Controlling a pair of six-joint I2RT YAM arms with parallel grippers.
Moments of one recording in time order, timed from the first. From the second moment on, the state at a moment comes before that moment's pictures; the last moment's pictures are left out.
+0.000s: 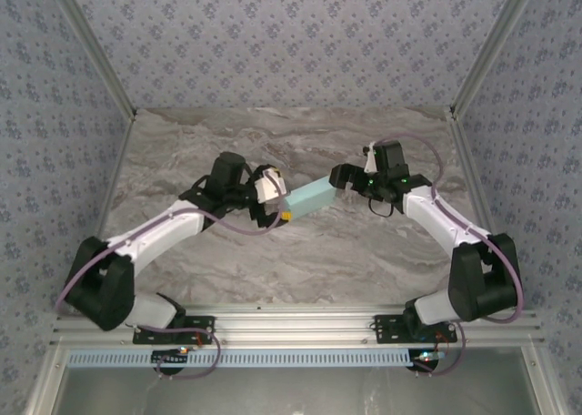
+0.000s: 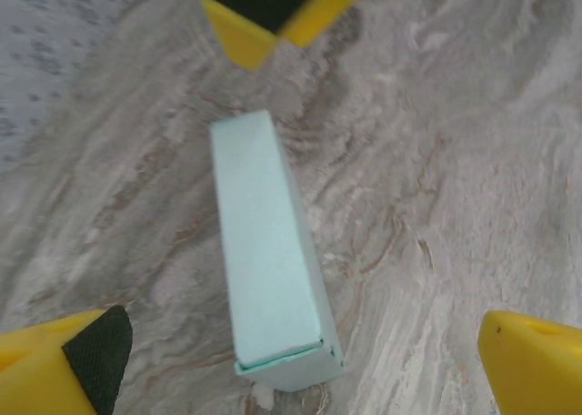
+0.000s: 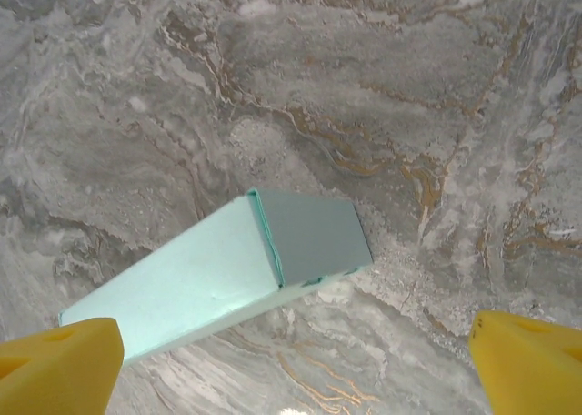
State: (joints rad) left arm -0.58 1.36 0.90 -0.13 0.50 0.60; right arm 0.29 1.43 0.96 -0.35 -0.30 0.50
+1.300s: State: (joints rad) left arm -0.44 1.63 0.62 0.49 0.61 0.45; right arm 0.63 1.78 1.42 -0.86 -0.15 0.61
